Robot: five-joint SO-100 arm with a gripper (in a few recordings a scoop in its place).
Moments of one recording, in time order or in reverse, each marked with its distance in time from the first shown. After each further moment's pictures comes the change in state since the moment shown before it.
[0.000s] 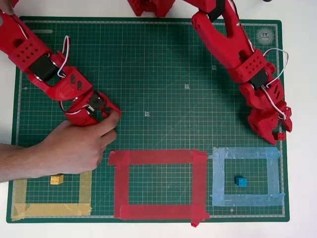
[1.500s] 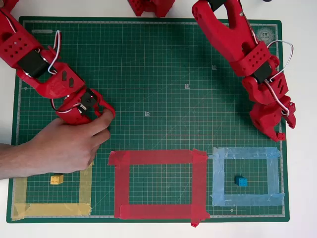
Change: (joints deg) arm -0.3 9.0 9.9 0.0 2.2
